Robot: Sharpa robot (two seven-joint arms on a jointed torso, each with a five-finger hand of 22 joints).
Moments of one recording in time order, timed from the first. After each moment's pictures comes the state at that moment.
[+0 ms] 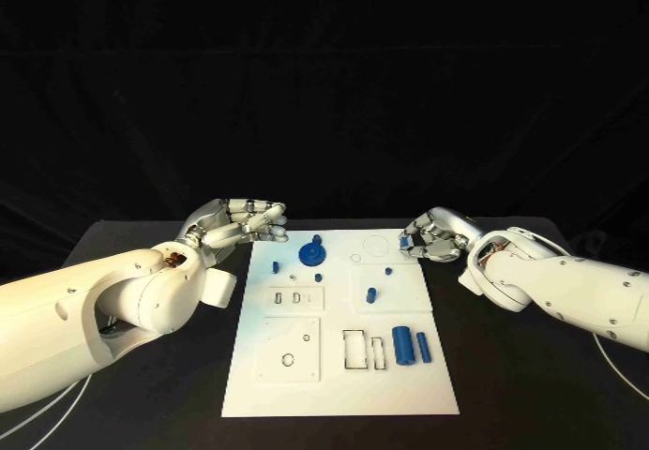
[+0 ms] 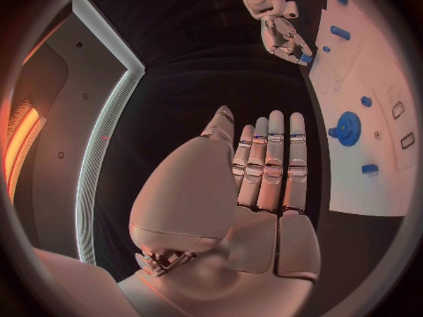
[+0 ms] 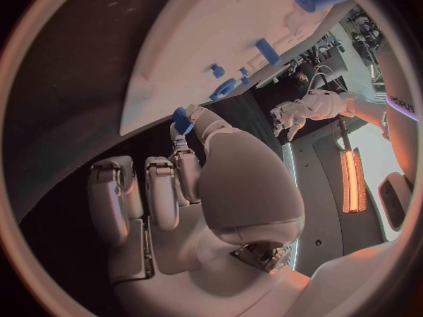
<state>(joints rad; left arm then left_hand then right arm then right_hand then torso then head) 1.23 -0.95 0.02 1.67 -0.08 -0.33 0.30 1.52 -0.04 0.02 0.27 0.10 0.96 0.19 0.15 0.15 1.10 0.13 0.17 0.13 1.06 0.09 0.33 0.30 0.18 0.83 0.24 0.52 0.22 1.26 -0.81 -0.12 1.25 -1.10 -0.41 0.17 1.36 -0.05 0.27 0.05 0.31 1.09 0.13 0.15 0.17 1.41 0.03 1.38 1.31 1.47 -0.04 1.55 1.31 0.01 1.46 0.08 1.57 1.31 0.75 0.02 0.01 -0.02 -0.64</state>
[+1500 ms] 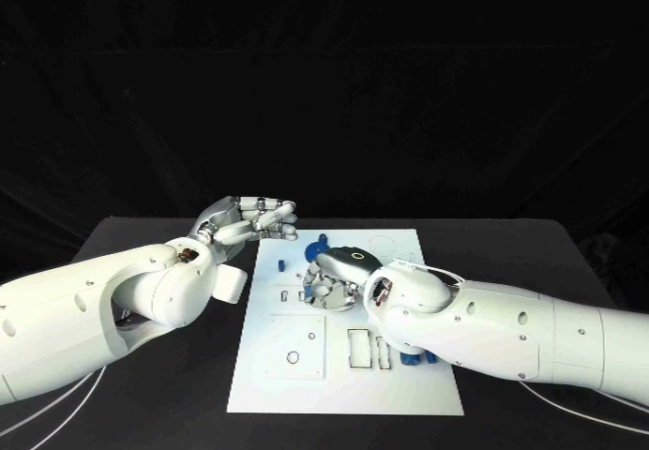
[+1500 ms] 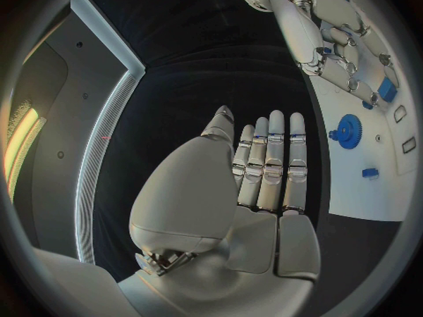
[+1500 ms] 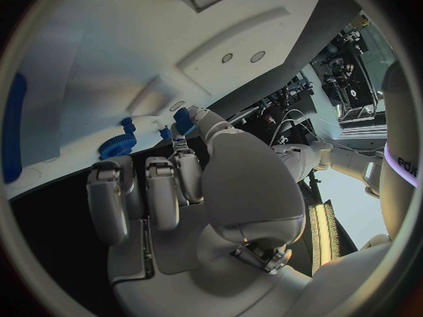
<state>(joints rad) 1.23 -0.93 0.02 1.65 -0.08 -0.33 0.30 1.52 -0.04 0.02 0.27 0.10 0.96 0.19 0.15 0.15 1.10 0.13 0.17 0.13 1.06 0.10 0.33 0.30 0.18 0.83 0.24 0.51 0.22 1.21 -0.52 -0.14 1.46 -1.54 -0.36 -0.19 1.32 -0.06 0.27 0.05 0.33 1.08 0.12 0.17 0.17 1.41 0.03 1.37 1.31 1.47 -0.04 1.55 1.31 0.01 1.46 0.08 1.57 1.31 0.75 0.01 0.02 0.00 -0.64</state>
